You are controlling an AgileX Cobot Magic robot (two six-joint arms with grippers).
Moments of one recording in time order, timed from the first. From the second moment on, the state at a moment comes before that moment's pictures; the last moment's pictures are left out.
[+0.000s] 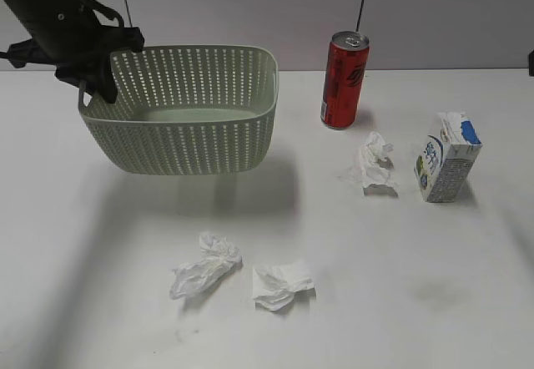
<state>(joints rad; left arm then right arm) -0.24 1.95 -1.60 -0.17 1.04 -0.07 0.05 1.16 -0.88 0.14 0.49 -0.10</state>
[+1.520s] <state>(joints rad) -0.24 1.95 -1.60 -0.15 1.01 -0.07 0.19 1.99 -1.29 0.05 0.74 0.11</state>
